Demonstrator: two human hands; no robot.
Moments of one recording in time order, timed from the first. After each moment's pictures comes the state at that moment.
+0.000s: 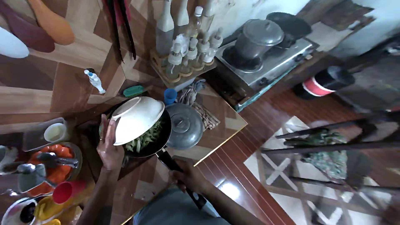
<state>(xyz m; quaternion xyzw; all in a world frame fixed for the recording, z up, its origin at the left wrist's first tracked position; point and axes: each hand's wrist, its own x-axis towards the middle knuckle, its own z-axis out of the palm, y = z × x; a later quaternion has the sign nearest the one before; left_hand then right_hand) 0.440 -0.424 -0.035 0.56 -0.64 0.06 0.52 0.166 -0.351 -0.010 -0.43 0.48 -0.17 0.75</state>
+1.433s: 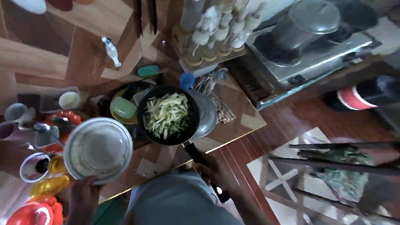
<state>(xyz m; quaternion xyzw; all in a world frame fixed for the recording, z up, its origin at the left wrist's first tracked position) 0.479 -0.235 -0.020 0.75 0.01 -0.40 0.53 0.103 -0.328 -0.032 -0.47 0.54 -0.16 0.68</state>
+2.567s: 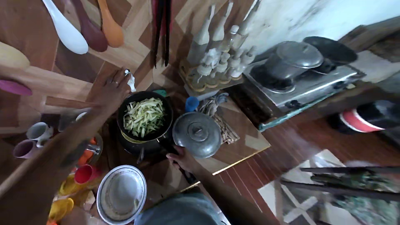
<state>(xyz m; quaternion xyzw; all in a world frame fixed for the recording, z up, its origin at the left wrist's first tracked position) 0.532 -0.521 0.099 0.66 -0.75 0.01 0.03 0.224 -0.418 -0.050 -0.51 0.43 -0.19 0.72</state>
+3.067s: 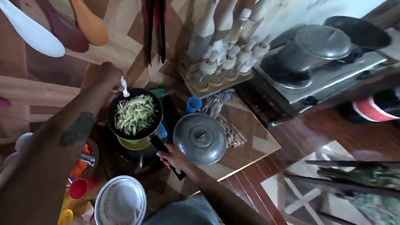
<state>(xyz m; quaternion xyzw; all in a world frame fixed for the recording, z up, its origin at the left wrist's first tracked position) 0.511 -0.639 0.111 0.82 -0.49 -0.26 0.14 0.262 -0.477 -0.069 -0.51 0.43 -0.16 0.73</state>
